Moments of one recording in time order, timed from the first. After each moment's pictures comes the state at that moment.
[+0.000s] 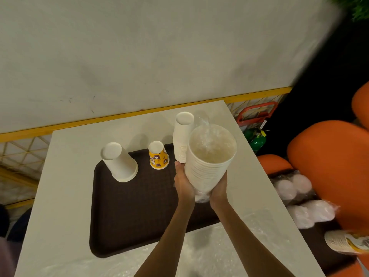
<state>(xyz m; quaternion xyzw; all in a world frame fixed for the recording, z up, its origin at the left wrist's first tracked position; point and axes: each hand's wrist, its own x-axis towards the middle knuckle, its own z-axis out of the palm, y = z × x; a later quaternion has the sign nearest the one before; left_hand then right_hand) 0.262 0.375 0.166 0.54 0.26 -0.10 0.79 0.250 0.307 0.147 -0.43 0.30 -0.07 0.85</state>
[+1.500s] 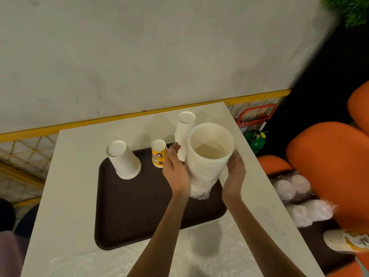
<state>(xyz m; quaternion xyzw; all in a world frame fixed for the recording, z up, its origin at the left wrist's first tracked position) 0.263 0.391 0.207 0.63 0.20 0.08 0.75 0.233 0.299 0.197 -0.58 0.27 -0.26 0.72</state>
